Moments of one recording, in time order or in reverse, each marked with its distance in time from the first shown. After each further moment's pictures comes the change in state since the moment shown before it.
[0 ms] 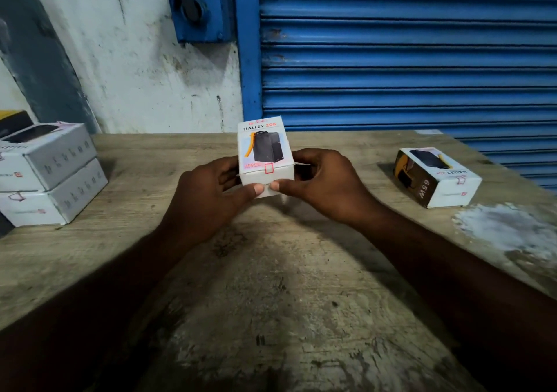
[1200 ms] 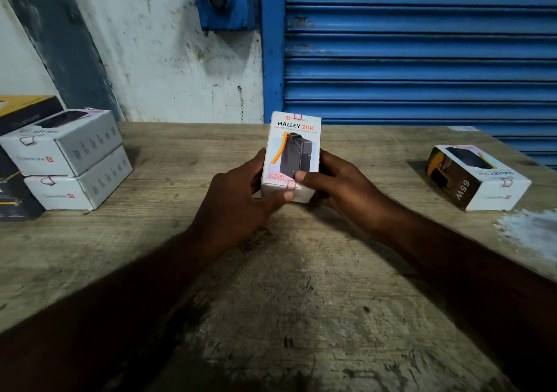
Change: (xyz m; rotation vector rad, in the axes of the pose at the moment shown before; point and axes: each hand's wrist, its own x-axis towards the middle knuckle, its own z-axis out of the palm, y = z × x) left_hand -0.009 -0.006 0.007 0.040 -0.091 0.022; right_hand -0.001 0.013 0.020 0.459 -0.204 0.129
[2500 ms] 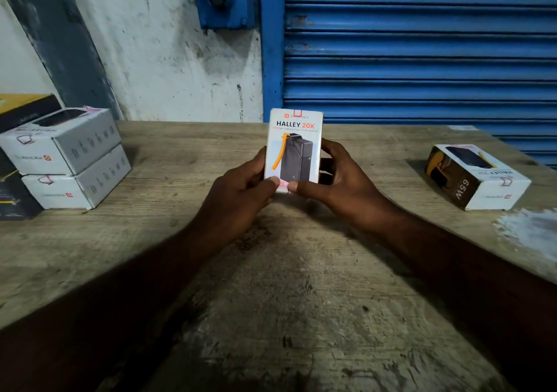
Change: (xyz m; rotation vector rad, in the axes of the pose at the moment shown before) left_hand 0.000 0.003 0.001 -0.228 -0.041 -0.190; right_hand -0.003 -0.001 0.004 -0.150 0.170 -0.016
